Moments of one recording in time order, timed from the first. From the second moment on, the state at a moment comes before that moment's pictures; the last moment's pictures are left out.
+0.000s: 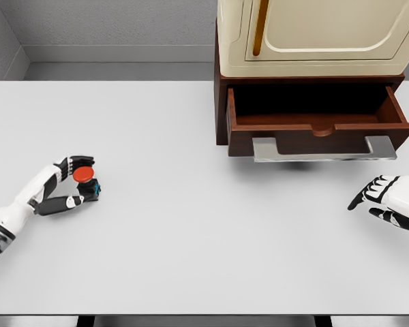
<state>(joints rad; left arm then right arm) 0.05 0.60 -0.15 -1.44 0.30 -0.36 -0.35 0.37 -1.16 0.01 -1.77 0.31 -0.61 0.03</state>
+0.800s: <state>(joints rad) 0.07 0.60 -0.14 -1.46 0.29 -0.45 -0.35 0.35 -1.19 0.01 -1.77 0.31 -0.61 0.02</state>
